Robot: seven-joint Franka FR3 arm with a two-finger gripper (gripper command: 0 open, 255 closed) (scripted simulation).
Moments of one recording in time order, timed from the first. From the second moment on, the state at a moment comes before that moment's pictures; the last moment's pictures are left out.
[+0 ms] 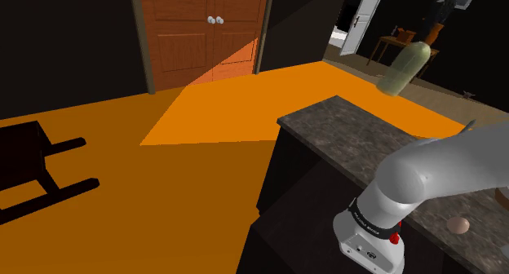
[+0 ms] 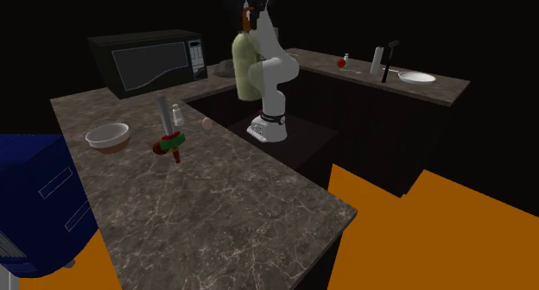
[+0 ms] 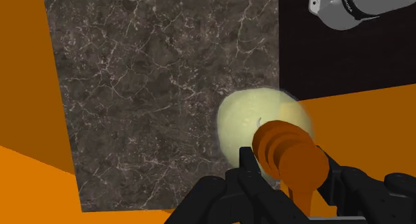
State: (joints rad) arm -0.25 -0.57 -0.49 -1.77 -0.31 1.25 -0.64
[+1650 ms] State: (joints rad) arm -0.47 -1.14 -0.50 -1.87 -0.65 0.88 -1.00
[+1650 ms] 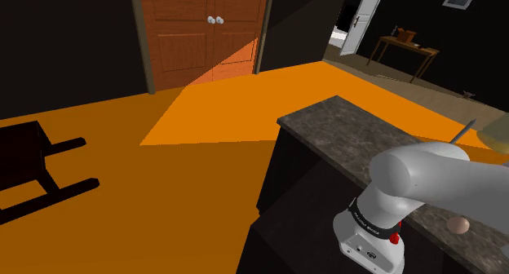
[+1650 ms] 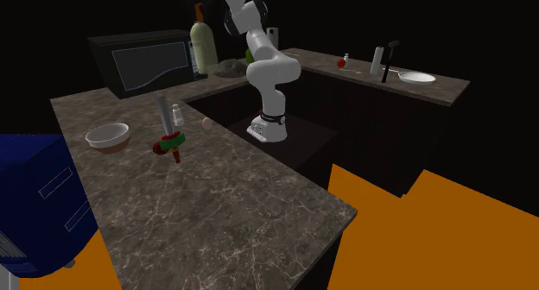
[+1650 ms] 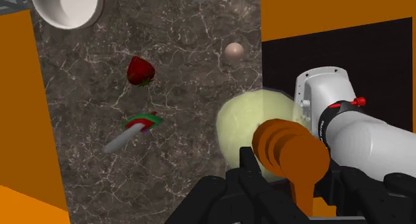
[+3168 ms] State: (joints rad) arm -0.54 -1.38 -0.59 -1.82 -1.01 0.74 -1.39
